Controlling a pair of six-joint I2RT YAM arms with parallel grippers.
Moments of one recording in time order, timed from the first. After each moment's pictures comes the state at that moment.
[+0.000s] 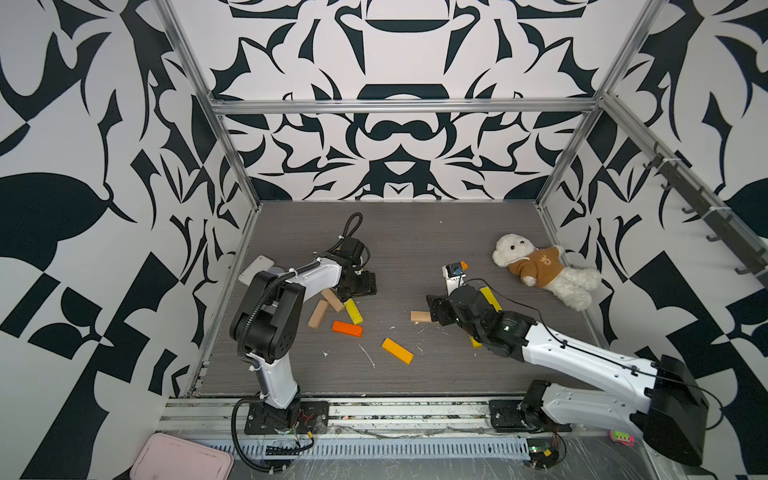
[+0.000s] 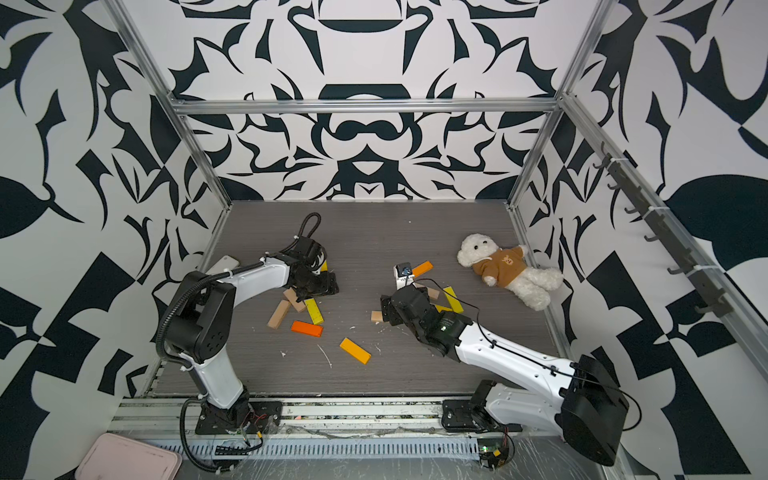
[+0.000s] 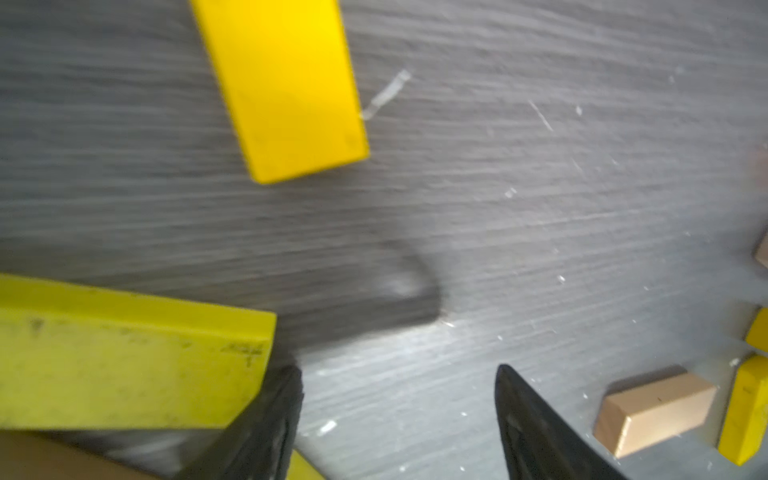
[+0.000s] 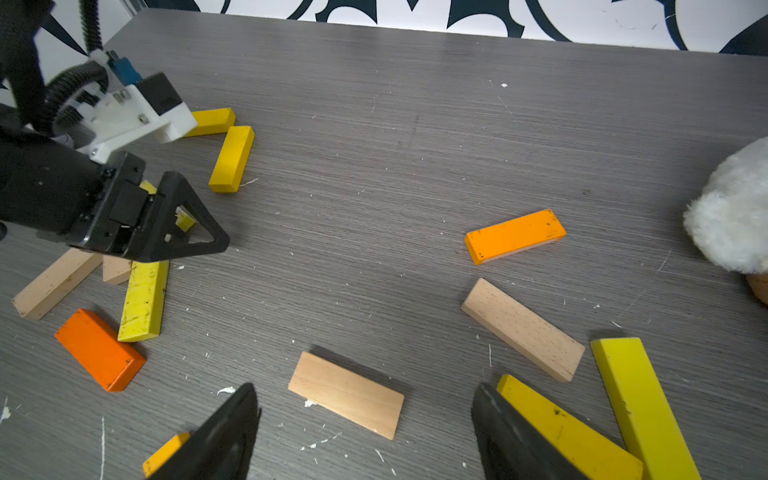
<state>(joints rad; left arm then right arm) -0.42 1.80 1.10 -0.52 0.20 -0.47 0.88 1.12 0.68 -0.23 0.39 0.46</state>
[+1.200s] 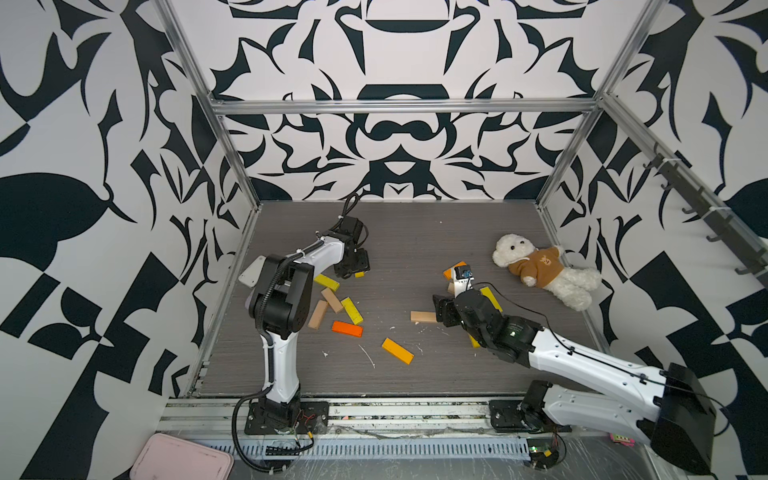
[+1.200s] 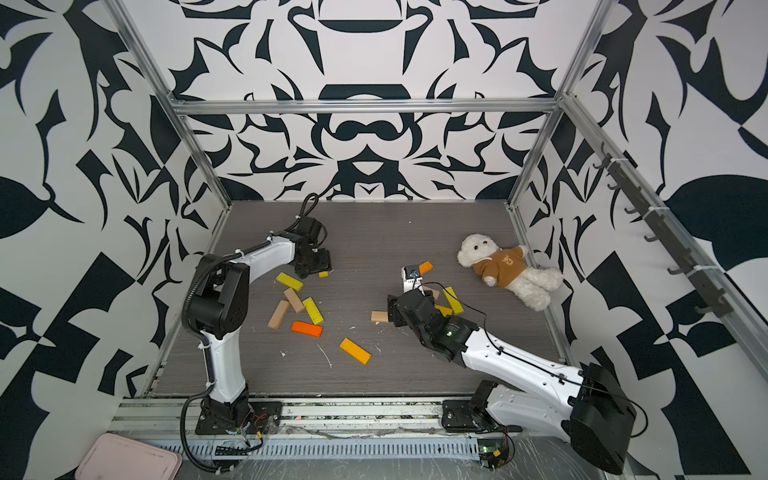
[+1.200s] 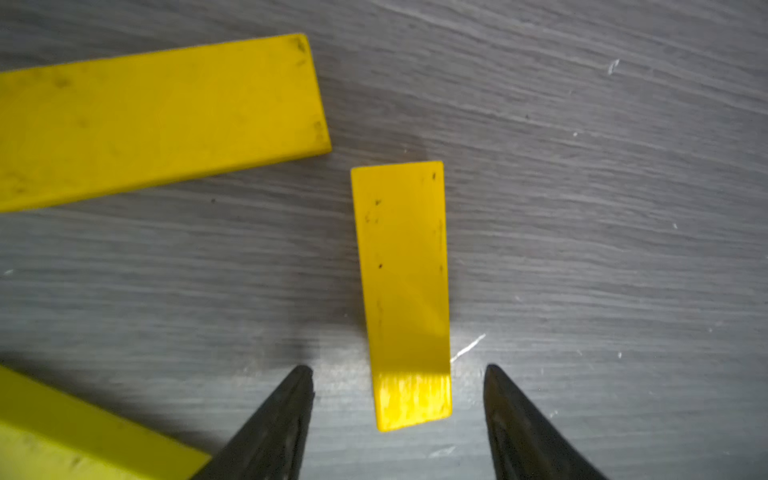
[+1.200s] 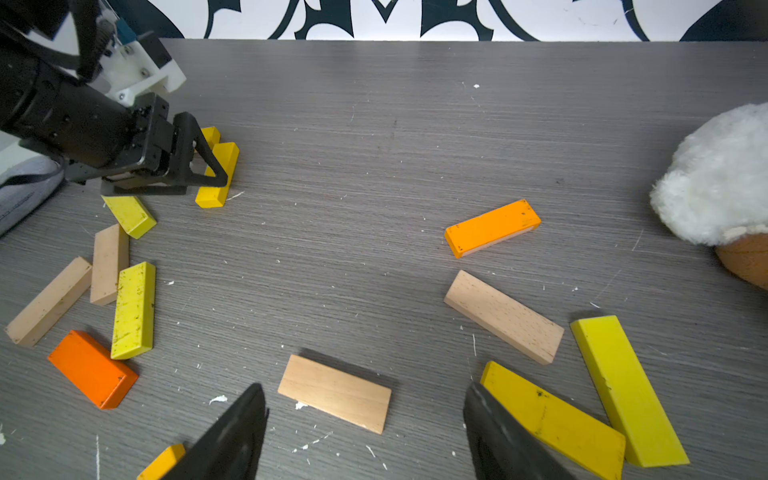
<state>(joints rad) -0.38 2.02 1.44 -0.62 0.01 -0.51 0.88 1.06 0.63 -0.23 0.44 0.51</state>
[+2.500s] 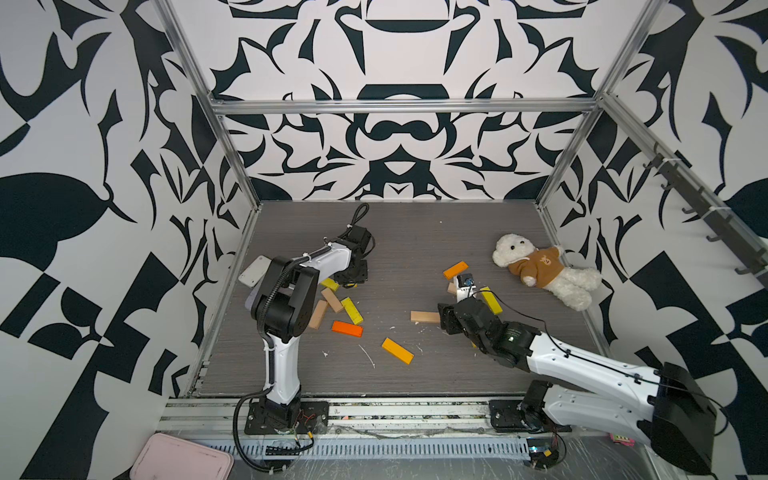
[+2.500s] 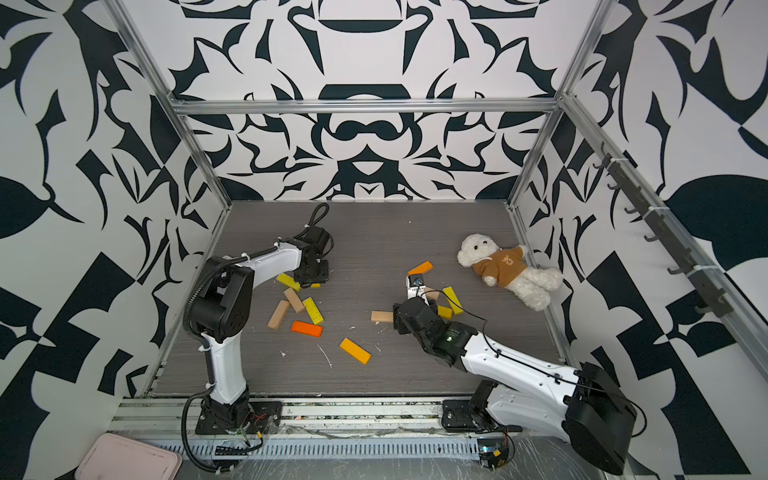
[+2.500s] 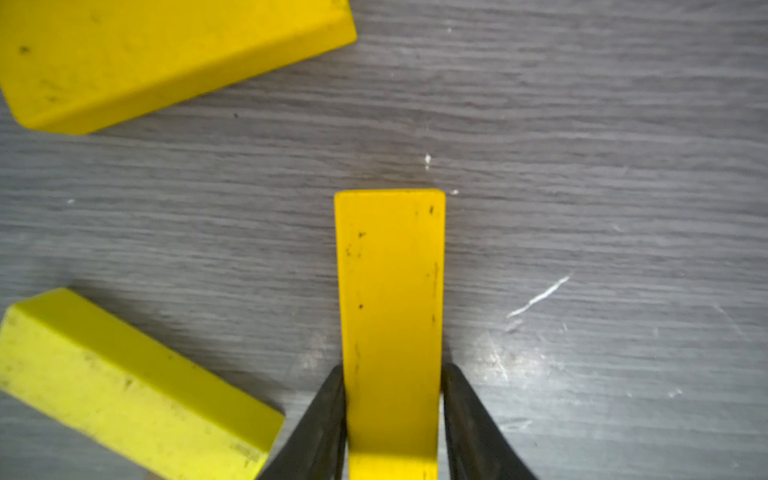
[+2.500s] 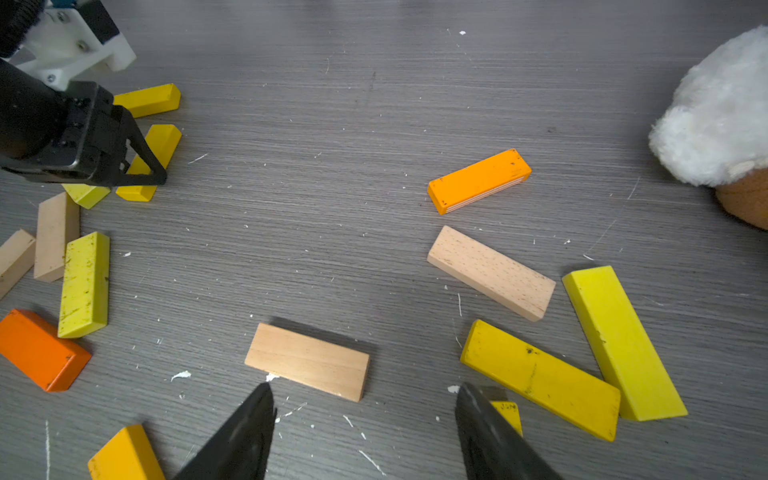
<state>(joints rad) -0.43 1.99 1.36 -0.67 -0.14 -0.44 0.88 1.05 0.55 -0.23 0.44 0.56</state>
